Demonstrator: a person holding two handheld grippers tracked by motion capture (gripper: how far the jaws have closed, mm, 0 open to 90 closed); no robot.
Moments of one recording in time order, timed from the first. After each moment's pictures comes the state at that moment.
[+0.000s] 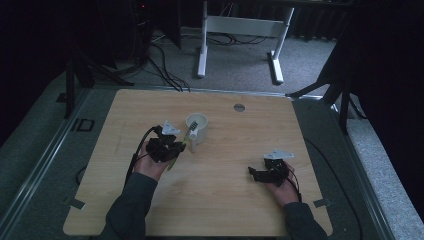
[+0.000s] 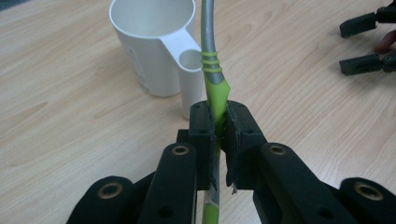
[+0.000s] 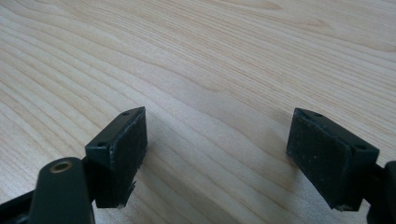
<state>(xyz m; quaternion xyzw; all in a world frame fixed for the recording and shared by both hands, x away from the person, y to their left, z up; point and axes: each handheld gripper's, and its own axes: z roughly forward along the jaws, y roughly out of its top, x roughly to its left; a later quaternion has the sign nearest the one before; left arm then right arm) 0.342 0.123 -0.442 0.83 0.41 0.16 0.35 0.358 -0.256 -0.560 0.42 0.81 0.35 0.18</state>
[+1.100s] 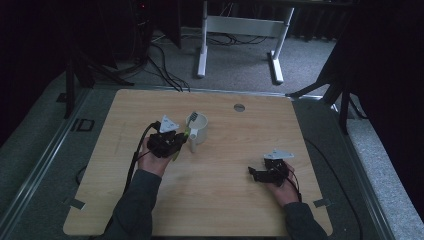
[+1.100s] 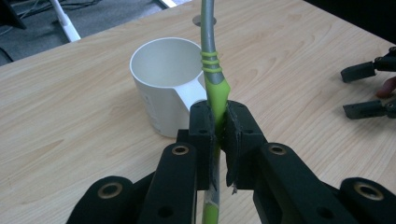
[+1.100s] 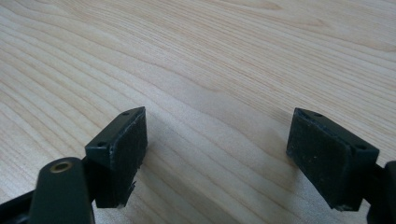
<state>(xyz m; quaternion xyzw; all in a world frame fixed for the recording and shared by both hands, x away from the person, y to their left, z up) 0.348 0.122 -0.438 0.79 0.41 0.20 0.41 0.358 -0.256 -0.560 0.42 0.81 0.35 0.18</state>
